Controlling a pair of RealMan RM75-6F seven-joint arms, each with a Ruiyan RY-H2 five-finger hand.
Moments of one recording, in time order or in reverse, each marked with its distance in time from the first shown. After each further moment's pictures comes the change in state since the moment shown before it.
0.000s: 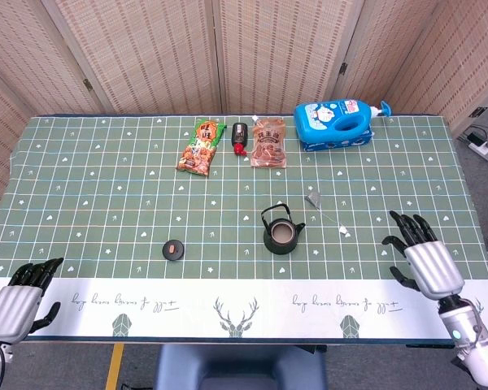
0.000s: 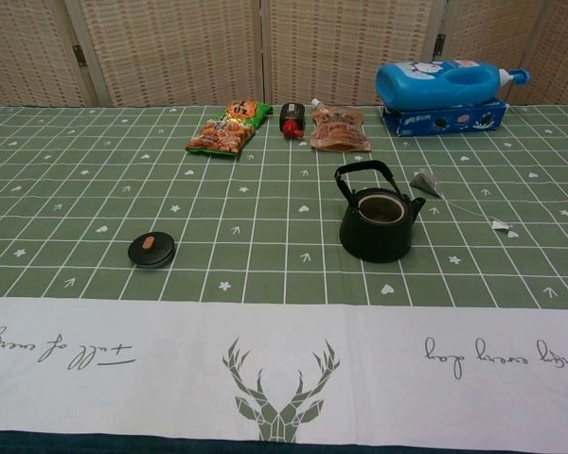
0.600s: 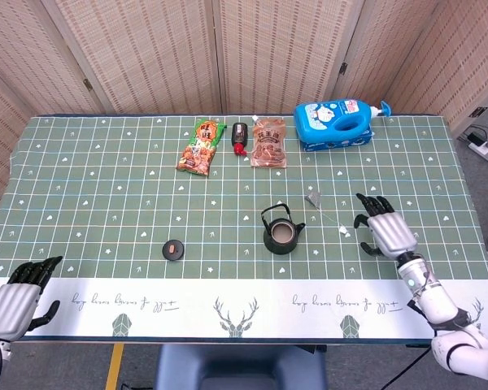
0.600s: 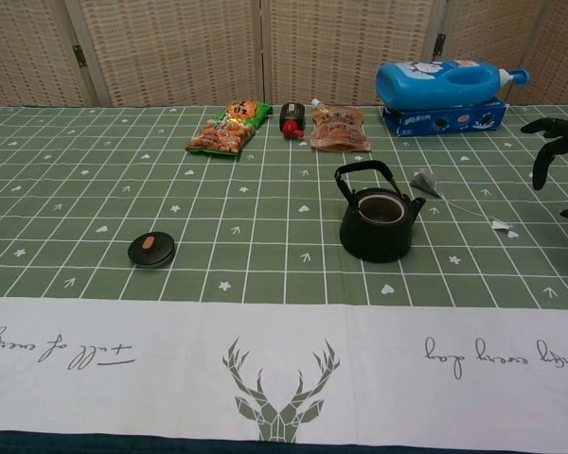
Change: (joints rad) left arm -0.011 0.013 0.000 0.008 -0.003 -0.021 -0.046; right arm 0.233 -0.230 0.048 0.294 0.182 -0.286 0.010
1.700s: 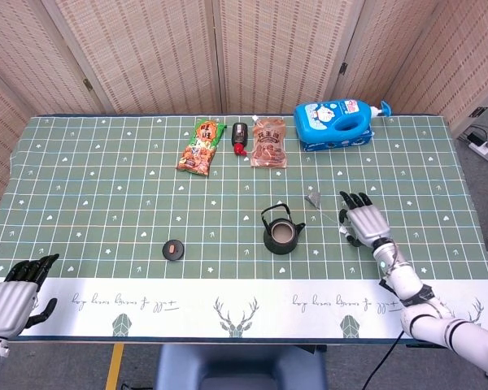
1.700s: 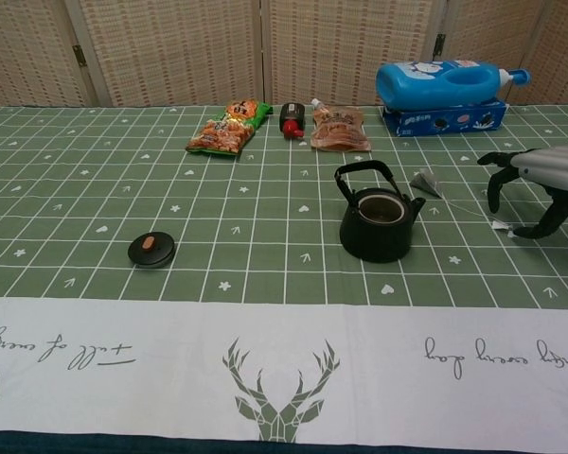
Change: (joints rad) left arm -0.008 -0.002 -0.007 0.019 -0.016 -0.011 -0.019; right arm 0.146 -0.198 -0.012 0.276 0.108 -0.162 -0.061
